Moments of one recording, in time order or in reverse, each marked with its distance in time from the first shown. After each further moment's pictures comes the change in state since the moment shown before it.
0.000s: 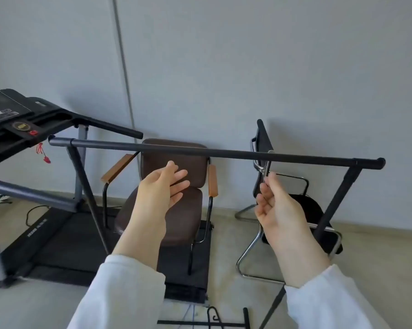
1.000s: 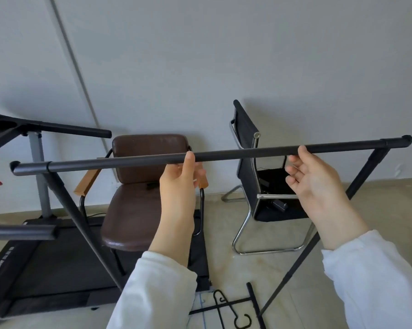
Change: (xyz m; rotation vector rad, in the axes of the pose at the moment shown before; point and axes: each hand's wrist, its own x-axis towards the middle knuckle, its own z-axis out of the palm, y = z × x) left_hand 0.048 0.002 0.015 0.030 -0.106 0.107; right_hand 0.025 -0.028 0.015 -0.075 0.184 -0.261
